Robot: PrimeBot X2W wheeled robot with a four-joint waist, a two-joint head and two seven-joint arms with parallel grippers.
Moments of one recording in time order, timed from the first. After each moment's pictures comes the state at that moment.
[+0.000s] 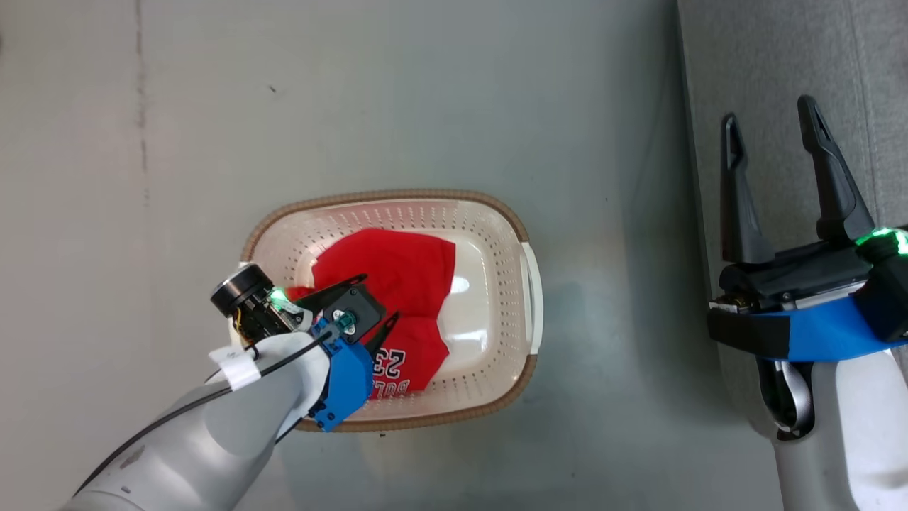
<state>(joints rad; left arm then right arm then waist) -0.81 0.28 -1.23 0.91 -0.49 -0.13 -0.18 -0.36 -0.07 -0.01 -0.03 0.03 0.13 -0.26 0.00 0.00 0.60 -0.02</state>
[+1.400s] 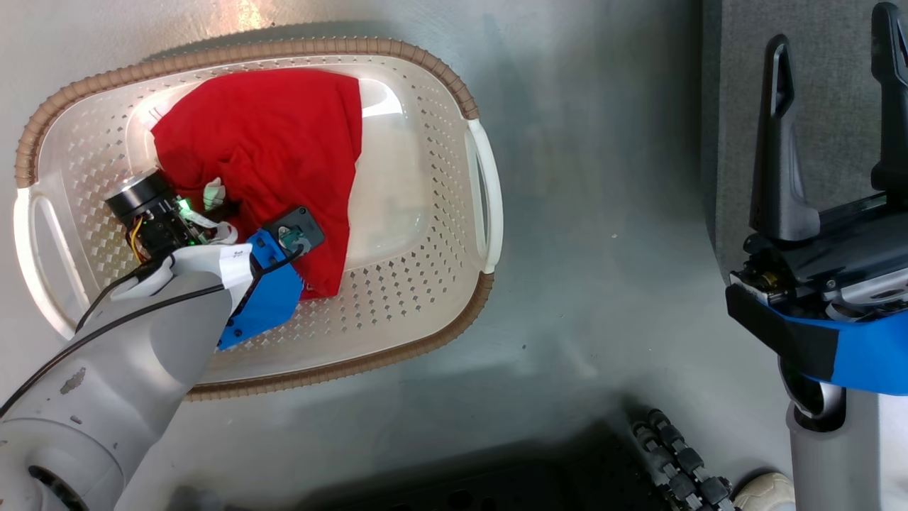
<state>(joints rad) -1.03 0.33 -1.28 1.10 -0.23 -0.13 0.14 -0.43 -0.05 0.03 -0.27 -0.01 0.13 -0.26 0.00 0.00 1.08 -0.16</state>
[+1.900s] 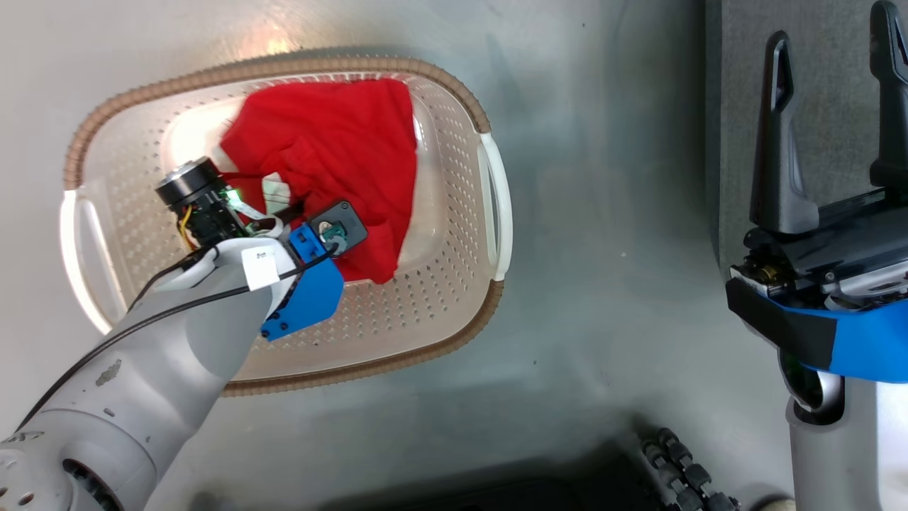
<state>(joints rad) -1.05 0.27 -1.28 1.08 -0.27 -0.13 0.06 -0.44 -0.05 0.02 -0.25 -0.01 0.13 -0.26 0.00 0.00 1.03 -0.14</state>
